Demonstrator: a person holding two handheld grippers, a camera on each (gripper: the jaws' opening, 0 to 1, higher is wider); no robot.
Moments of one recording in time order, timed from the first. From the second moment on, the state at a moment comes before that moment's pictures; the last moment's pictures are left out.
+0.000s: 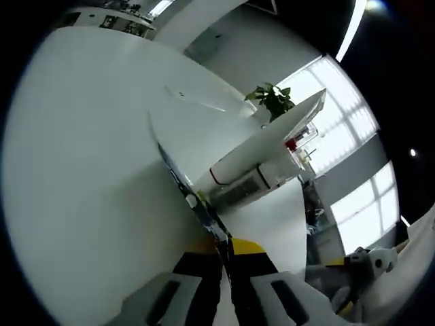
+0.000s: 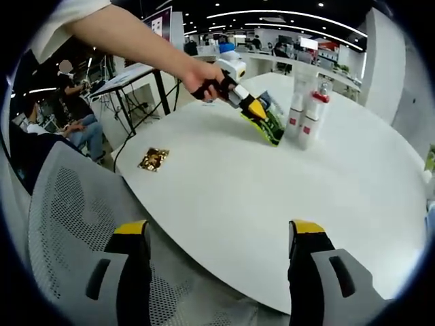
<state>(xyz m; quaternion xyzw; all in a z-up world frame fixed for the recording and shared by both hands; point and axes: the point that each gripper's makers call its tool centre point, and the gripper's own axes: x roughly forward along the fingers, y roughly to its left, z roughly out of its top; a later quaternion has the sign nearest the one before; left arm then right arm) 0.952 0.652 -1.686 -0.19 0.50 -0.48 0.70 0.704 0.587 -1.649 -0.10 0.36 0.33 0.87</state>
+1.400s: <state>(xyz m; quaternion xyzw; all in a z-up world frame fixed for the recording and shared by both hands) 0.973 0.685 -1.707 -0.07 0.56 -0.31 0.77 0.704 0.585 -1.646 -0.12 0.35 0.33 0.87</state>
